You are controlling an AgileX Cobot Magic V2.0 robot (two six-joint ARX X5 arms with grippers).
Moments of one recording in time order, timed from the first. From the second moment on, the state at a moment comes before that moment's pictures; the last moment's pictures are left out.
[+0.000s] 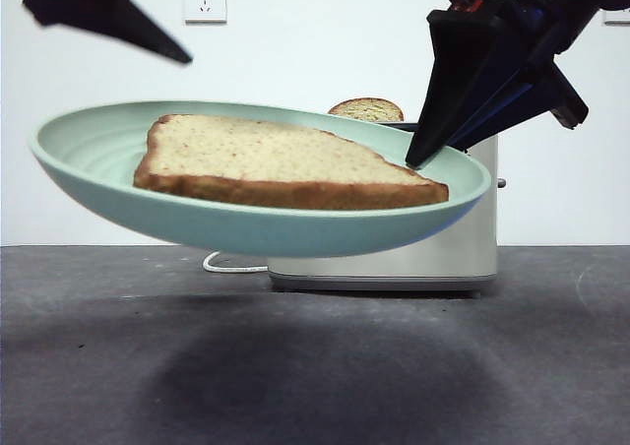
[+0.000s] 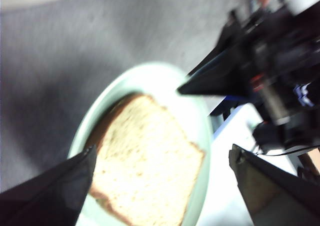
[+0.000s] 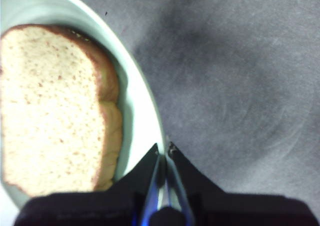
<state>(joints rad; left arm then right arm) -0.58 1.21 1.18 -0.82 0.50 -0.27 0.59 1.31 0.98 -0.69 -0.41 0.12</state>
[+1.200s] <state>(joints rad) -0.58 0.85 1.44 -1.04 0.35 0.02 0.35 1.44 0.98 -0.64 -0.33 0.19</state>
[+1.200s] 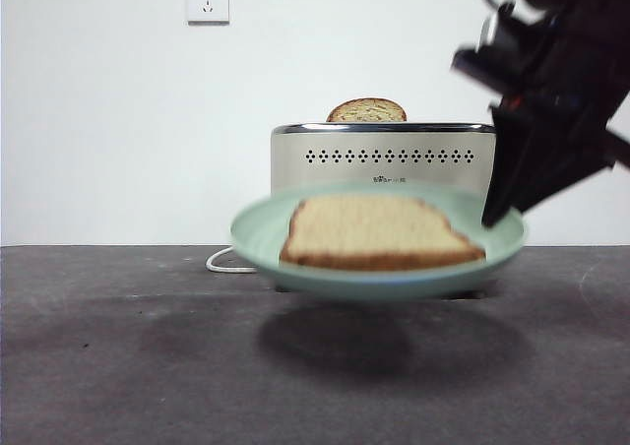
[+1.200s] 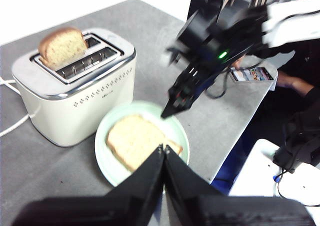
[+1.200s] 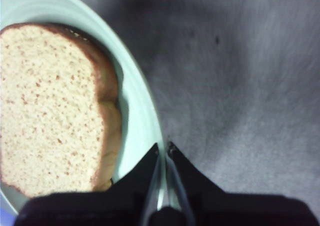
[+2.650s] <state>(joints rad) -0.58 0.85 1.44 -1.11 0.35 0.03 0.35 1.35 0.98 -0.65 -0.34 0.14</state>
